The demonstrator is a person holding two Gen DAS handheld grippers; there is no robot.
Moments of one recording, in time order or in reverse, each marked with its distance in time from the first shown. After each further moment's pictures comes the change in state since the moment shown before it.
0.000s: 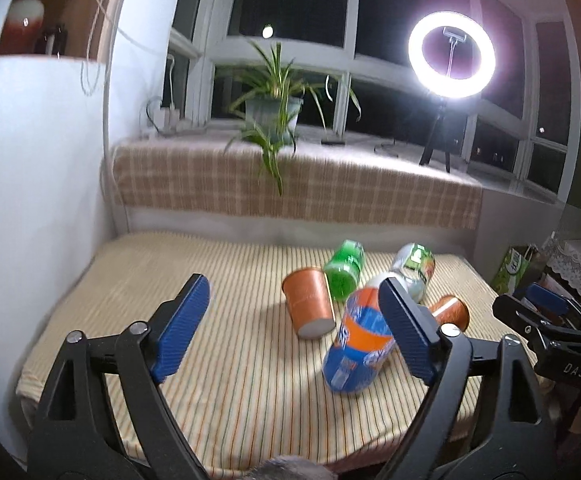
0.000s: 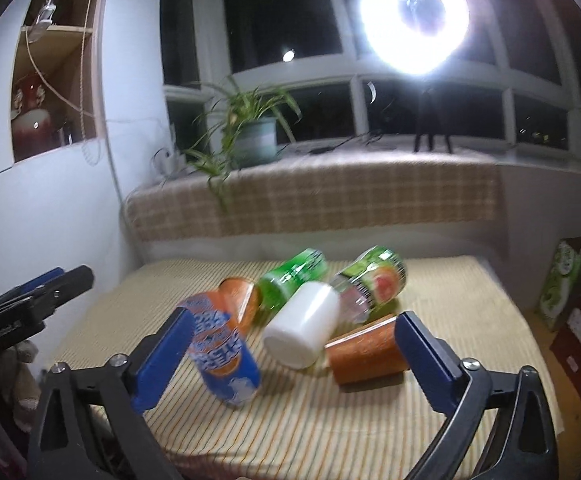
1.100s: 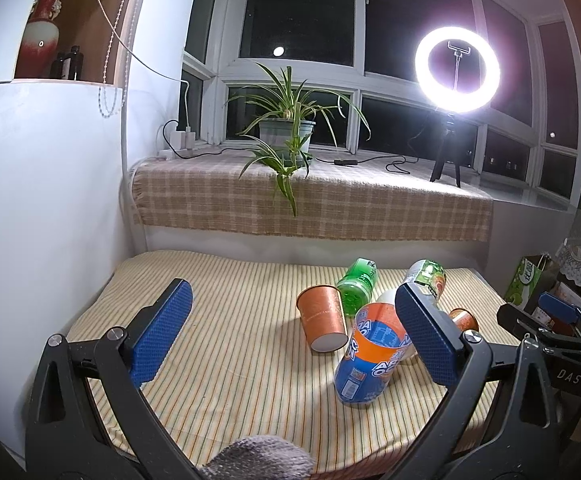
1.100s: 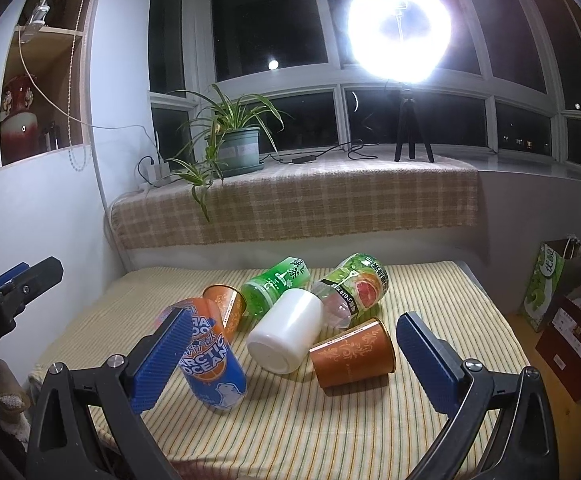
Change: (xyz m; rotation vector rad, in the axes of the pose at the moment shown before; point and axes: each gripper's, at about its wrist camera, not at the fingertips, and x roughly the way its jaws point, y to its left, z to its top) left arm -0.015 0.000 0.001 0.009 -0.053 0.049; right arm -0.004 -0.002 -0.001 0.007 -0.012 -0.044
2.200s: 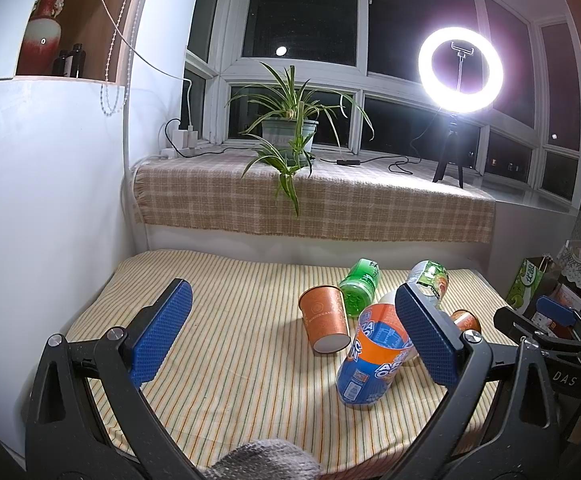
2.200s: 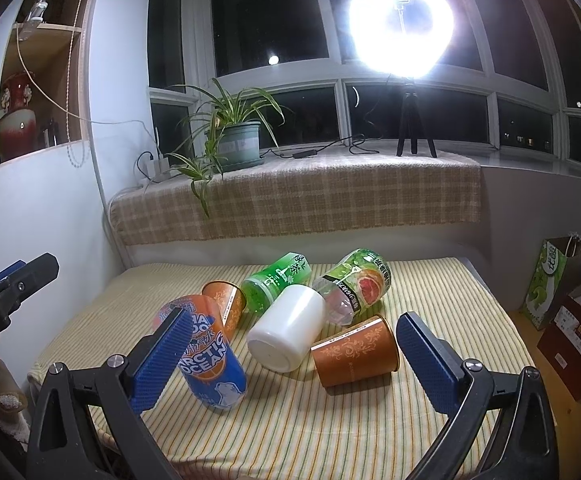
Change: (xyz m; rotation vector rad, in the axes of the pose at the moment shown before) left arm 0.001 0.002 0.000 -0.001 0.000 0.002; right arm 0.009 -0.001 -0.002 0.002 0.017 0.004
